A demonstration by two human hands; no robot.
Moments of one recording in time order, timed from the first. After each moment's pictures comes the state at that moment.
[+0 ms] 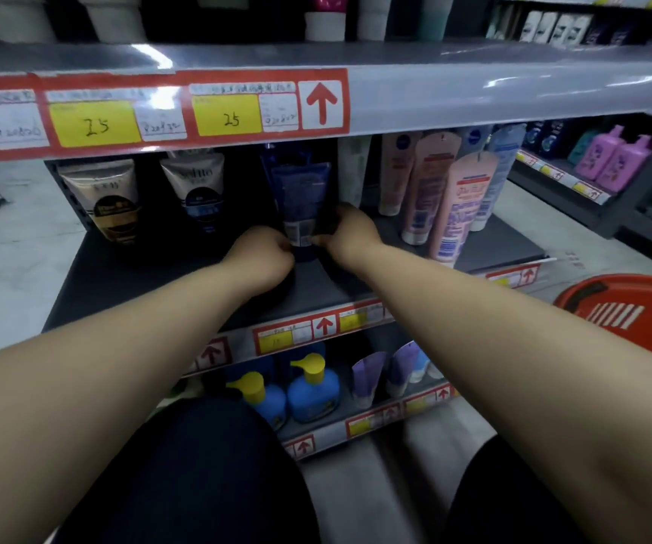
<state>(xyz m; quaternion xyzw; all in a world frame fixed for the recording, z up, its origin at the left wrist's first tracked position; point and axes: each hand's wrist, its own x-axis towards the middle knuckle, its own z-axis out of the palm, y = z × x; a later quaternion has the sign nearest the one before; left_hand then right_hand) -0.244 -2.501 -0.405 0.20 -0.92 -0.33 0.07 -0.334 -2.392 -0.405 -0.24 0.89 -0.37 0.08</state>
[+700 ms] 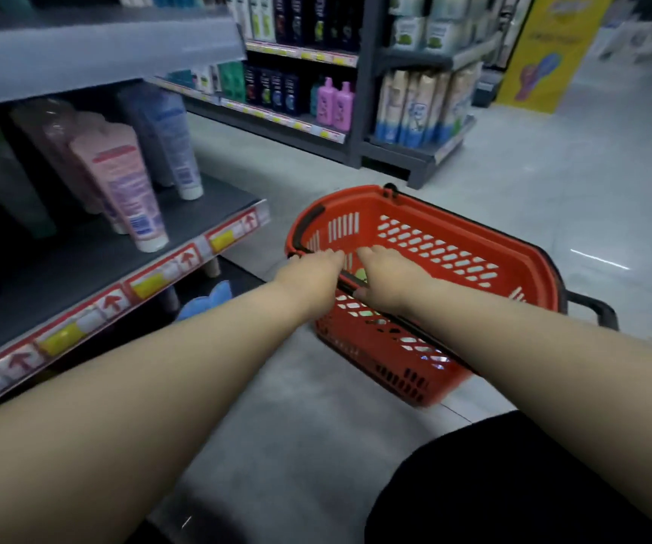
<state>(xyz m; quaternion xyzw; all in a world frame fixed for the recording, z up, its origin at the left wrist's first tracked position) -0.272 -2.135 -0.435 -0.27 -0.96 -0.05 -0.03 -0.254 -1.998 -0.433 -0.02 1.00 -0.06 0.06</state>
